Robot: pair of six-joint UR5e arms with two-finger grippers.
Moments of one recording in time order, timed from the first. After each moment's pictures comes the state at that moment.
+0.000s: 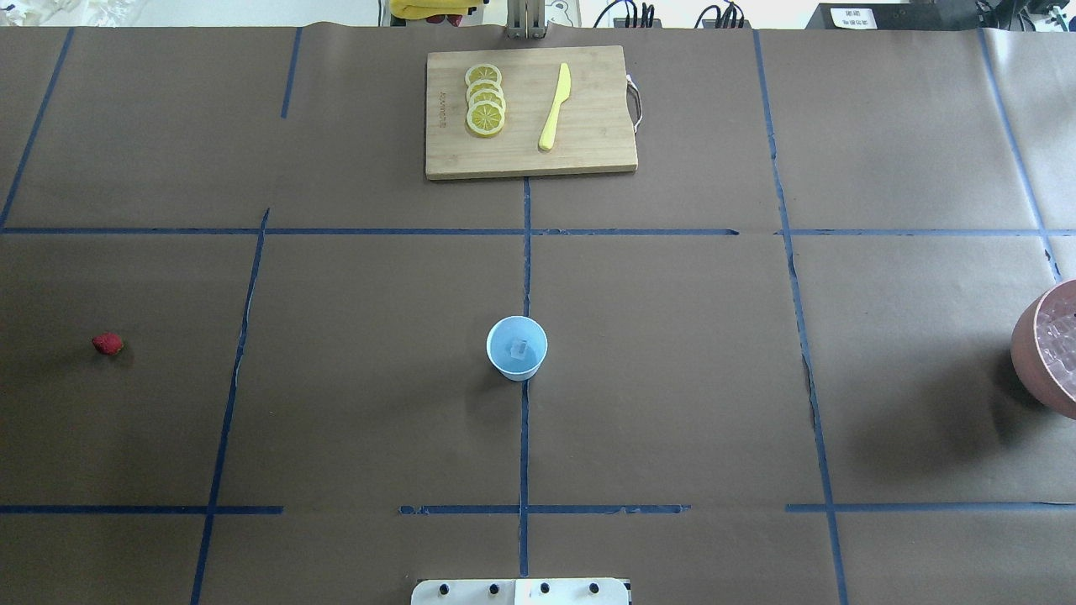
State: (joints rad) left arm -1.51 -1.44 -1.75 -1.50 -2.37 0.19; right arm 1.27 -1.72 1.99 -1.68 2.28 -0.34
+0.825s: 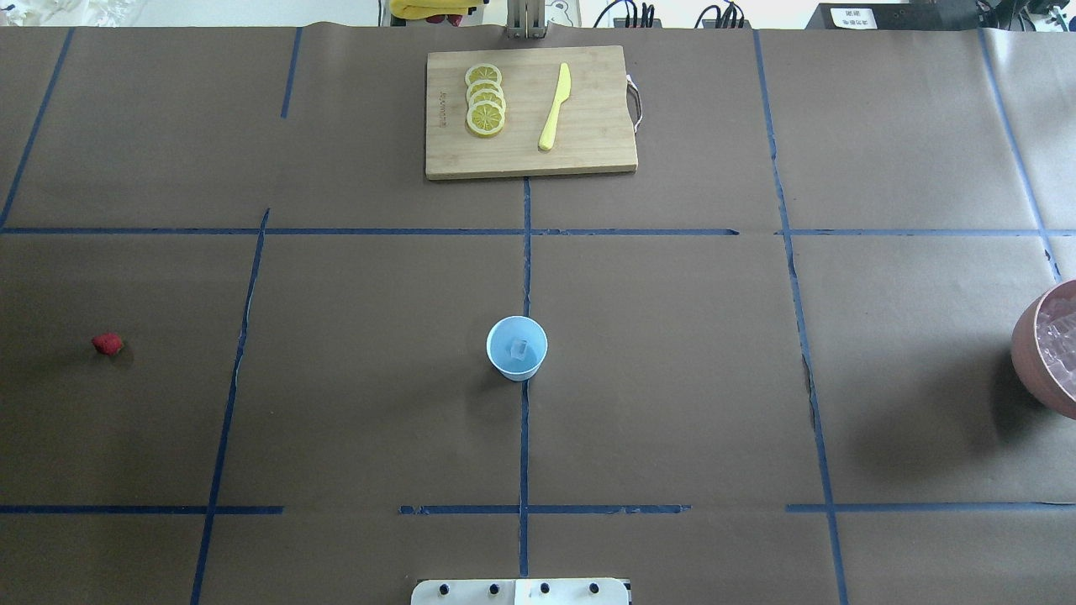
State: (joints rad) left arm -1.50 -1.44 -1.75 -1.49 -2.37 0.19; right arm 1.25 -1.87 1.94 -1.32 2.22 -0.61
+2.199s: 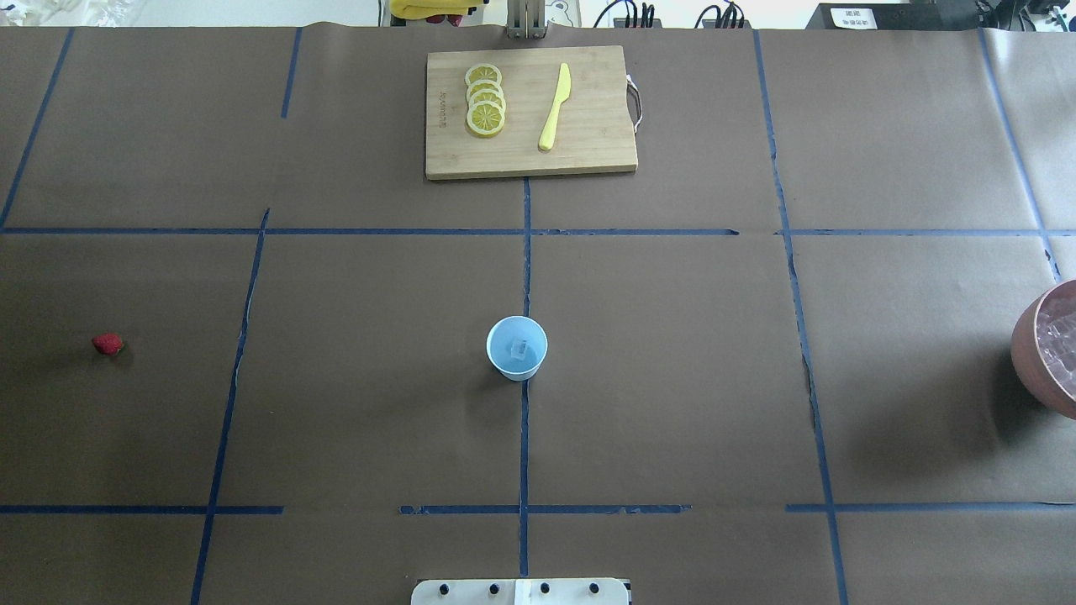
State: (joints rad) left arm -1.49 -1.44 -1.75 -1.49 -2.37 0.19; right arm 1.12 -1.91 1.86 -1.21 2.15 -0.79
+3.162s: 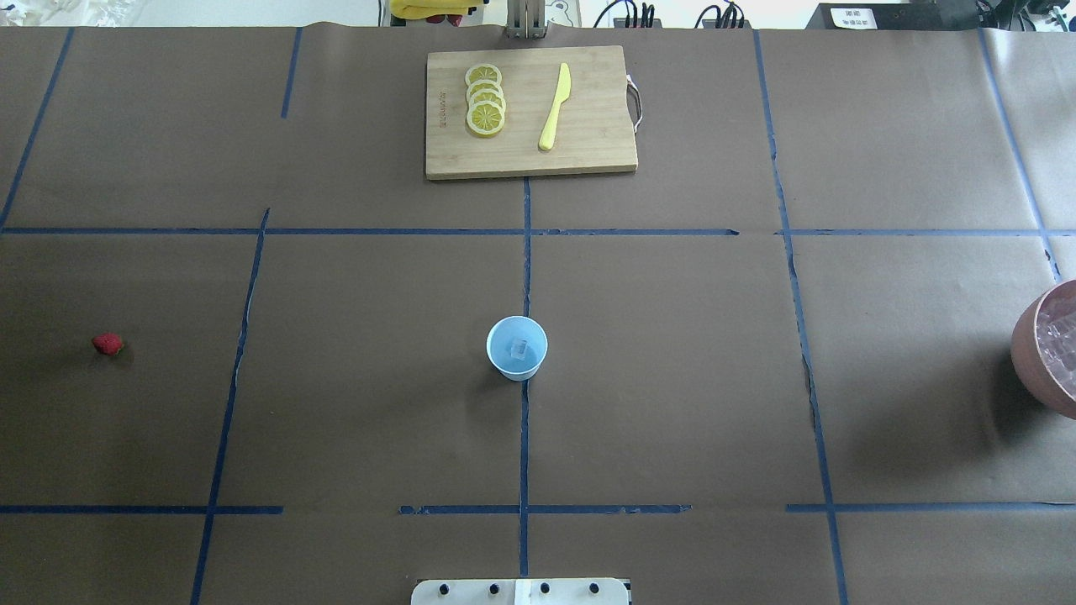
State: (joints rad) left arm -1.49 -1.44 -1.75 -1.49 -2.37 0.19; right arm 1.10 -1.92 1.84 -1.21 2.12 -0.86
